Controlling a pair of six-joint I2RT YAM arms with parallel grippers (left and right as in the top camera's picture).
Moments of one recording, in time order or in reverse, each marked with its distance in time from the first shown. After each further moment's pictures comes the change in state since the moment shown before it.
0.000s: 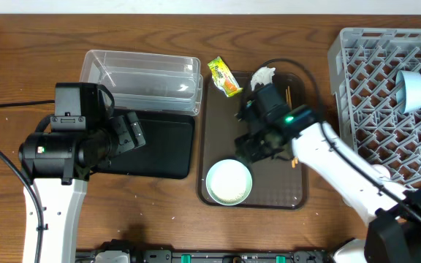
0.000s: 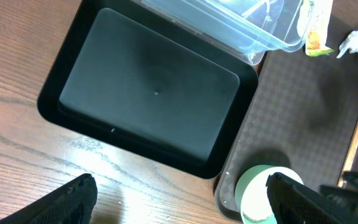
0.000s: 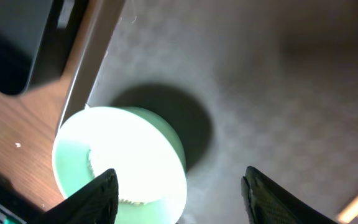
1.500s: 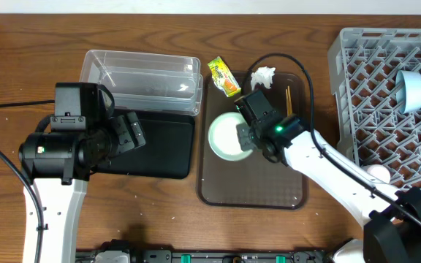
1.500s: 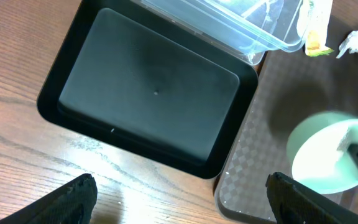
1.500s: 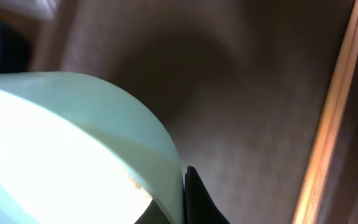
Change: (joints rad) left arm 0.000 0.000 0.000 0.000 0.000 0.000; right arm 0.036 -0.007 -0.047 0.275 0.346 0.160
